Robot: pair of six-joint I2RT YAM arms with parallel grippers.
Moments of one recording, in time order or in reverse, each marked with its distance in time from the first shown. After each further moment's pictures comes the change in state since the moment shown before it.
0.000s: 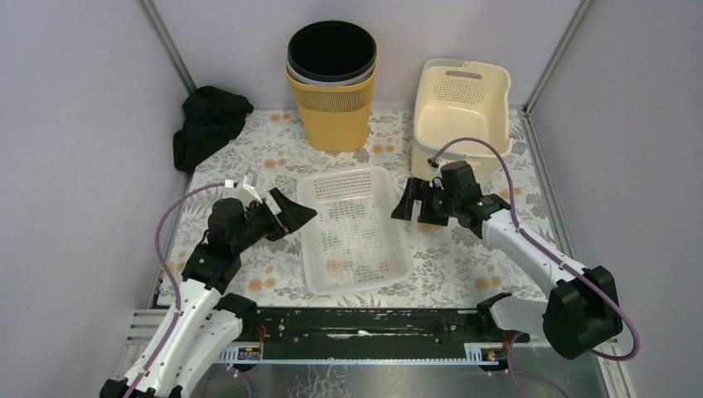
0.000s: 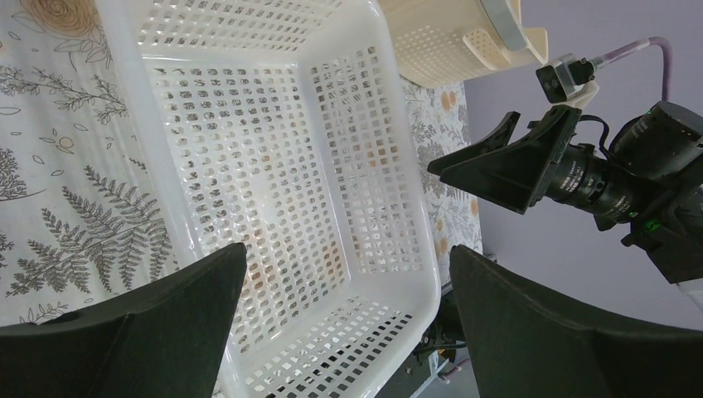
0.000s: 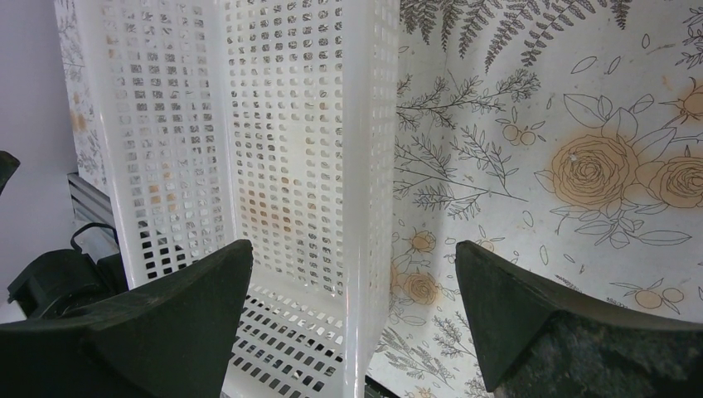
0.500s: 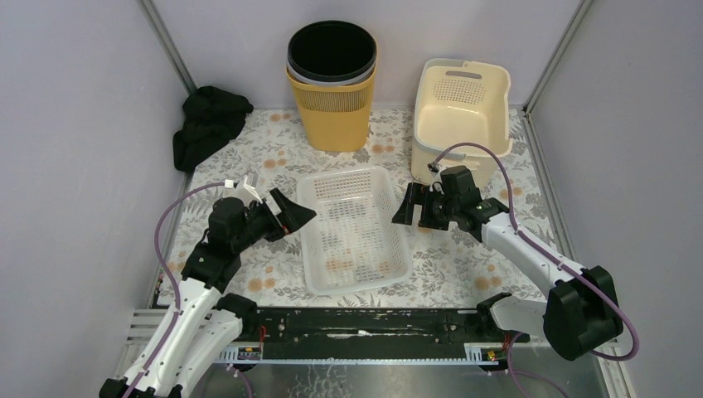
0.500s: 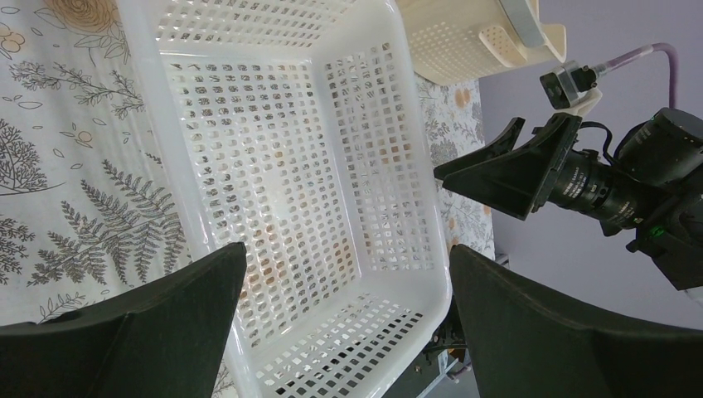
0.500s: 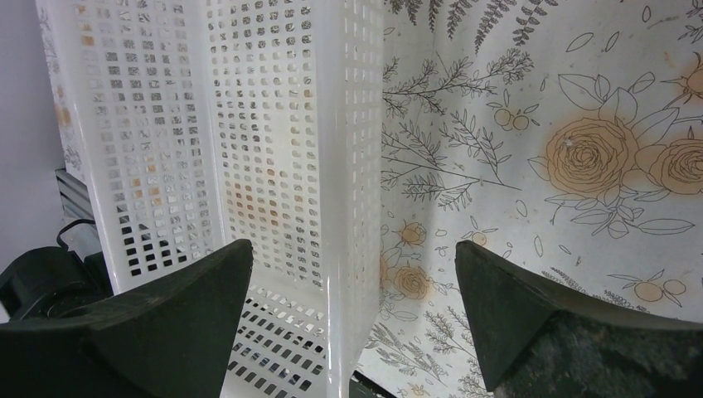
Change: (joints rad) left arm 0.000 0.009 0.022 -0.039 -0.016 0.025; right arm 0.000 -0.006 -0.041 0.018 0.001 0.000
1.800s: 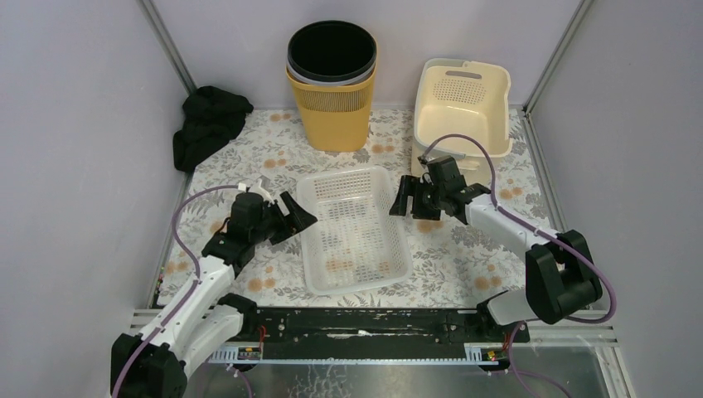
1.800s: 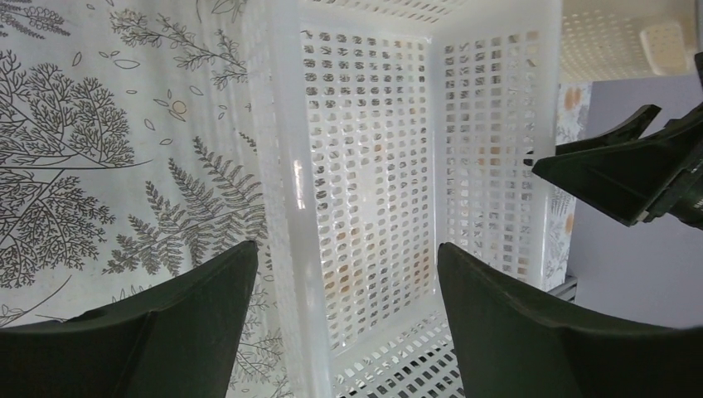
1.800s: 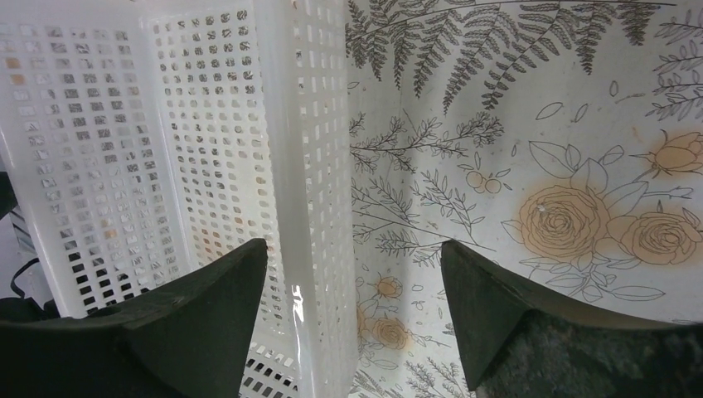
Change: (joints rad) left arm 0.000 0.209 -0.069 0.069 -0.087 0.026; right arm 0.004 0.205 0.095 0.048 0.061 -0.028
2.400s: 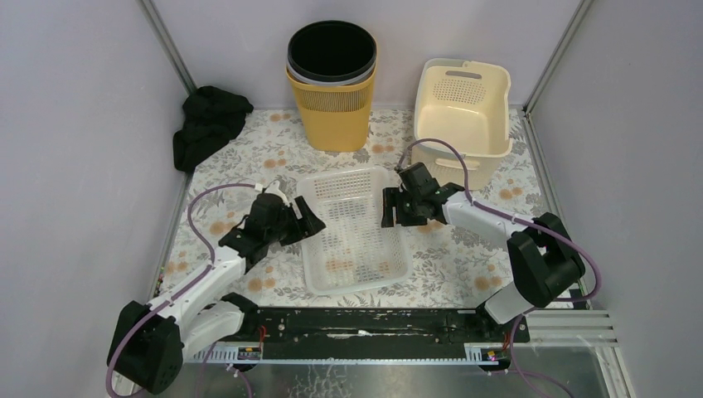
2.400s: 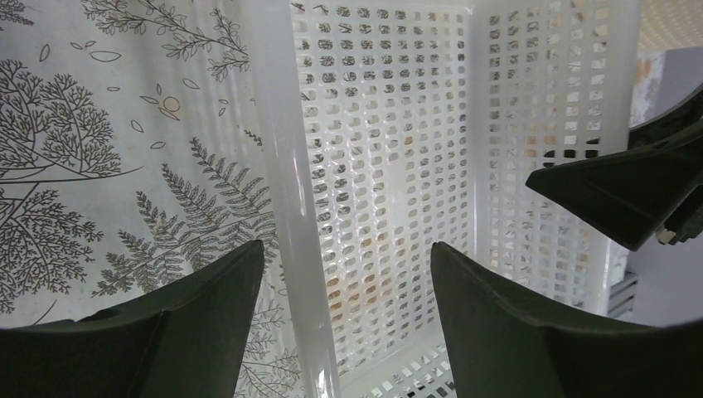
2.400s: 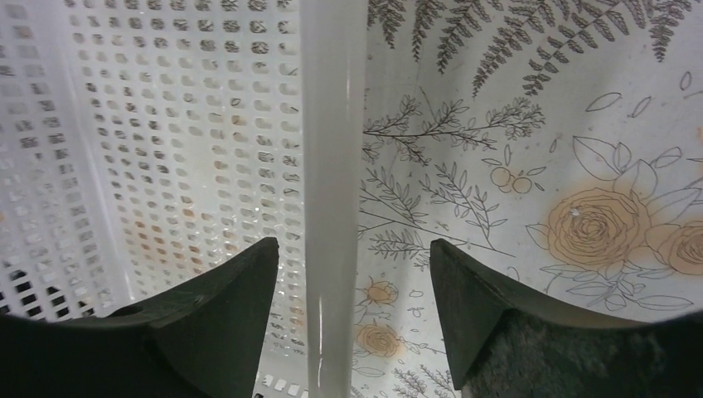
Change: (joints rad) left arm -0.107 0.145 -0.023 0.098 -0.101 0.015; right arm 0.156 0.127 0.070 -0.051 0.139 -0.046
